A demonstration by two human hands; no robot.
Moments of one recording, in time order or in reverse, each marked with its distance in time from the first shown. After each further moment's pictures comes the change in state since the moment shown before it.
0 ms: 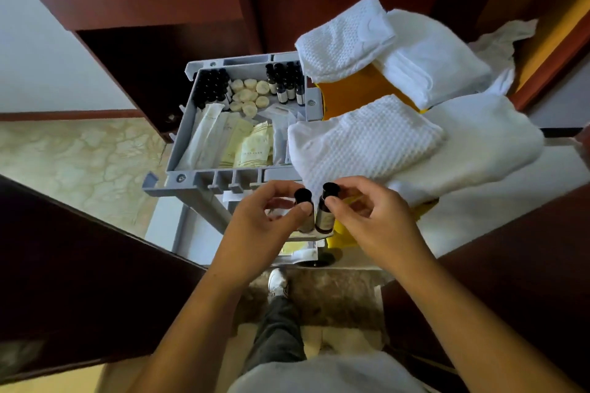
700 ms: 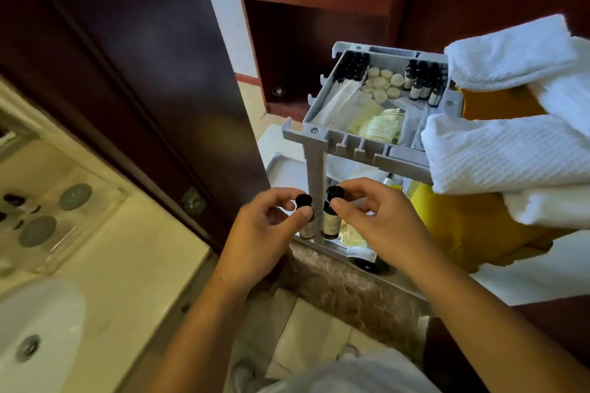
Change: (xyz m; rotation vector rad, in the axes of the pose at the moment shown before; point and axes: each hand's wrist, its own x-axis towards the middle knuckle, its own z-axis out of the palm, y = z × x) left_hand -0.167 -0.067 -0.109 -0.084 0.490 -0.098; right_hand -0.063 -0.062 0.142 -0.007 -0.444 -0.151
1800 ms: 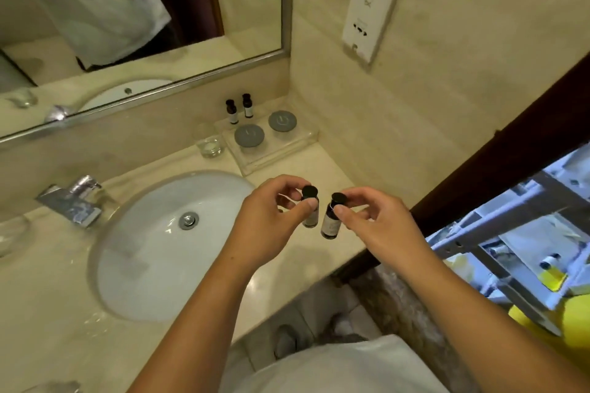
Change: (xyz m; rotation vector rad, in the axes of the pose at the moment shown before) left_hand -0.138 -0.141 -0.374 0.030 0.425 -0.171; right_hand -0.018 -0.124 0.407 -0.153 -0.465 -0.117
